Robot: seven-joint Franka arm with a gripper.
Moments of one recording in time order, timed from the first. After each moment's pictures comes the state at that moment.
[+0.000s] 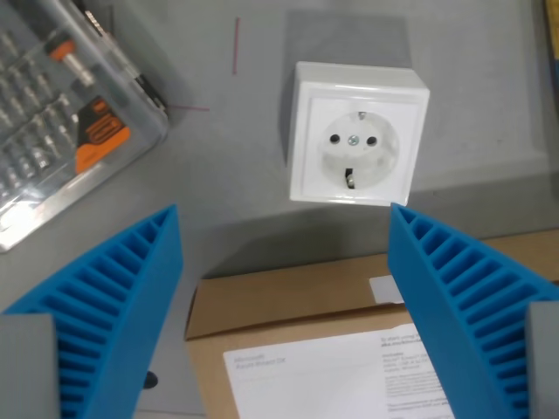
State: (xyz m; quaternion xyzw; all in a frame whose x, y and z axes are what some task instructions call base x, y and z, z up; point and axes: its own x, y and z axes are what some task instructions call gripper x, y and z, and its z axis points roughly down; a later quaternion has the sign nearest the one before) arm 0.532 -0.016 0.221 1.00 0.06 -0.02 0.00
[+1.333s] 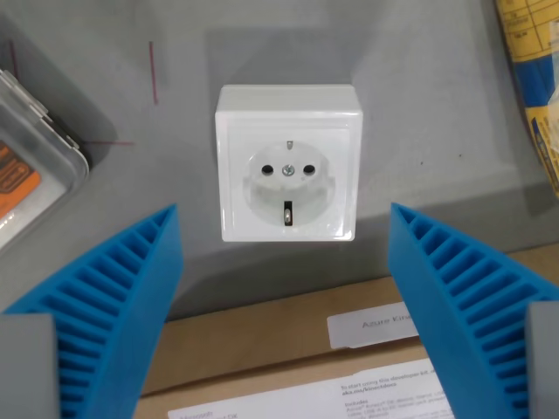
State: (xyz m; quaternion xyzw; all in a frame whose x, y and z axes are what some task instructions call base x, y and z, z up) arm 0.537 -0.046 0.188 1.00 0.03 -0.02 0.00
